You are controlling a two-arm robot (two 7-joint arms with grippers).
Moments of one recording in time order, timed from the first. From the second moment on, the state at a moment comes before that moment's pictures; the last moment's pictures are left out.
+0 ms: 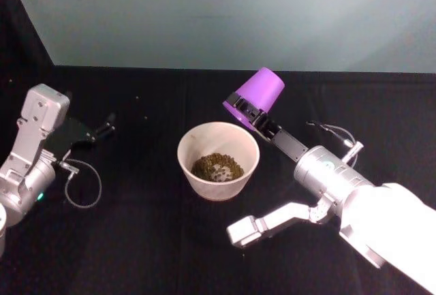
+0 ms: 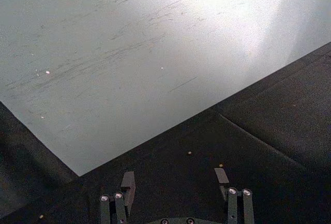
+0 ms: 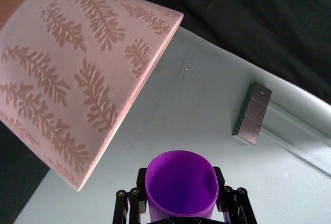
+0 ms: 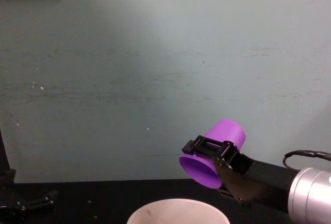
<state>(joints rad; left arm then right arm) -0.20 0.60 0.45 -1.41 -0.25 -0.12 0.03 0.47 0.56 -0.90 -1.53 -1.47 0.12 -0.04</state>
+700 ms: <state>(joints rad) -0.20 0.60 0.45 -1.41 -0.25 -0.12 0.03 0.37 0.58 -0.70 -1.56 -0.97 -0.08 -0.12</state>
